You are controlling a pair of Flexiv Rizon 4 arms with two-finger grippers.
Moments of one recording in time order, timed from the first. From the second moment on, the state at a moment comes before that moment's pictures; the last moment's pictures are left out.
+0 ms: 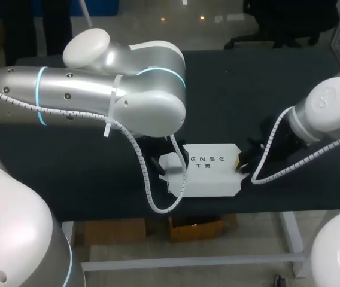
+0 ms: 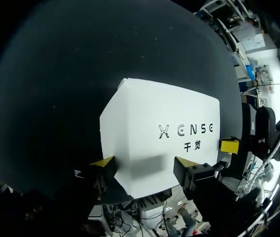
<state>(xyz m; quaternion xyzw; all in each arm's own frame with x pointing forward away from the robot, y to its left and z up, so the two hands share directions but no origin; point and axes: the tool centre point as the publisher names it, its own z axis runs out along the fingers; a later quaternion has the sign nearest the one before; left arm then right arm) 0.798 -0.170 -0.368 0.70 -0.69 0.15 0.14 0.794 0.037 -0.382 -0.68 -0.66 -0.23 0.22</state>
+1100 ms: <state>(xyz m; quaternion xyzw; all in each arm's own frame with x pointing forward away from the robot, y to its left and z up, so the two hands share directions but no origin) 0.800 -0.171 -0.368 0.69 -0.69 0.16 0.13 0.794 0.034 -0.384 -0.67 -0.67 -0.24 0.22</state>
